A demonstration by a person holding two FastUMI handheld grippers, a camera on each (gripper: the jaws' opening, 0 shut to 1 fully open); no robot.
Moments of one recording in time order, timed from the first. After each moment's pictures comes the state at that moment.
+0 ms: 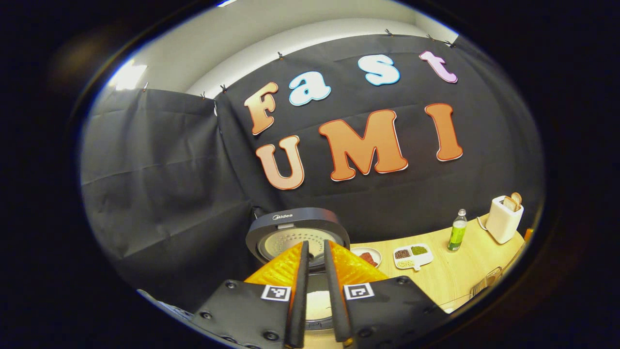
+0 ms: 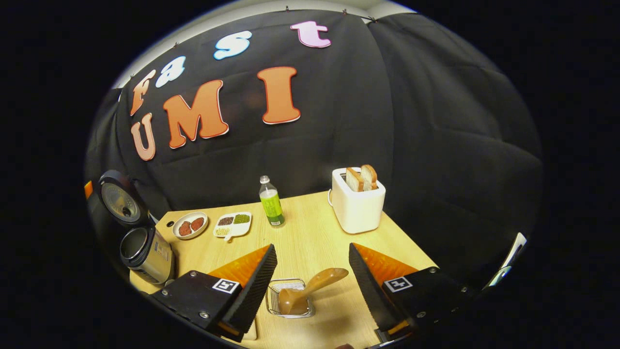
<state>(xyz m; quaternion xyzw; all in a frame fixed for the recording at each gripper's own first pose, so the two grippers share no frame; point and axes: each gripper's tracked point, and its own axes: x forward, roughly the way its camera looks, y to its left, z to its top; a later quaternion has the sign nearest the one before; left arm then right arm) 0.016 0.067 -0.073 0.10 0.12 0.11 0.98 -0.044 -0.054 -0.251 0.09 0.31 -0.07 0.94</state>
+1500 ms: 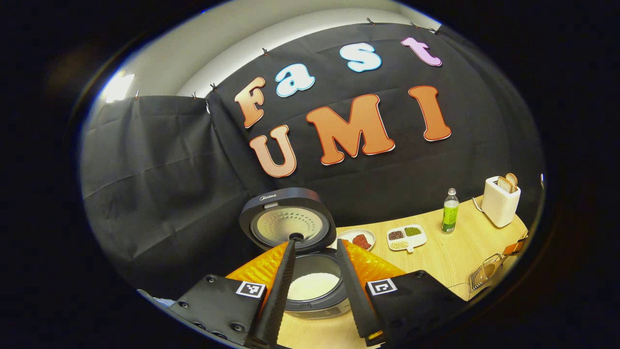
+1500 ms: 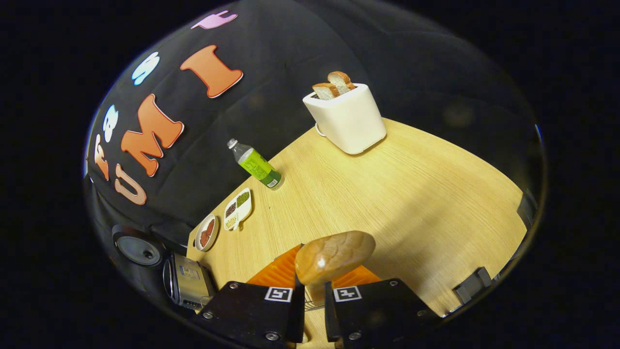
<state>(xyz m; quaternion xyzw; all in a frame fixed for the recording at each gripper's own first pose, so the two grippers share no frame) -0.018 0.029 -0.094 0.12 0.16 0.11 0.97 -0.066 -0.019 -0.362 0.32 0.42 -0.09 0.84</state>
